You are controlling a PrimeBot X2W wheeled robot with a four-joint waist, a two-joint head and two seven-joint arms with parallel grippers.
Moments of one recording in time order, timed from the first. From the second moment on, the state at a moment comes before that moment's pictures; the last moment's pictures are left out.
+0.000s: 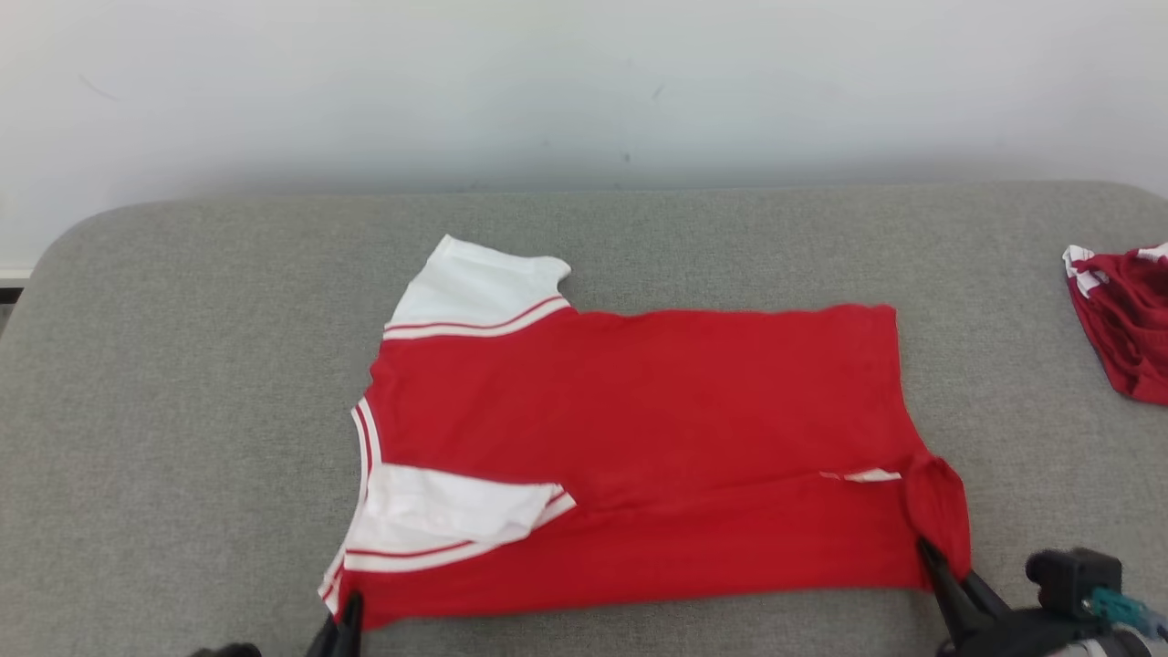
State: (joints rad) left arm -0.08 0.21 -0.26 0.44 -0.66 -0.09 -0.26; right arm -0.15 -0.37 0.31 0.49 0.62 0.13 -0.13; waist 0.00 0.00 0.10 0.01
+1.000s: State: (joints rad) left arm -0.02 0.15 -0.06 0.10 -0.41 -0.01 -0.26; right arm -0.02 -0.18 0.06 0.14 0.26 0.13 -0.24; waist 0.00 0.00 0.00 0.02
